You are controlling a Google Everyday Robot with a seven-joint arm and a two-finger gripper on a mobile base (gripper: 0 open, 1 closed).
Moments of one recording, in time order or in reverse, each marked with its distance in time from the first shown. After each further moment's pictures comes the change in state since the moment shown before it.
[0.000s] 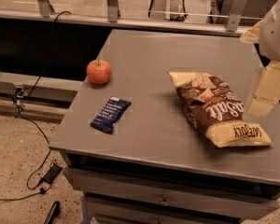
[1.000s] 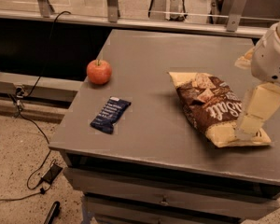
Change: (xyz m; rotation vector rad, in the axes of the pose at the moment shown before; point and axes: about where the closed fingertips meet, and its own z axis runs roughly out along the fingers) arm 0.014 0.018 0.042 -0.115 -0.026 0.088
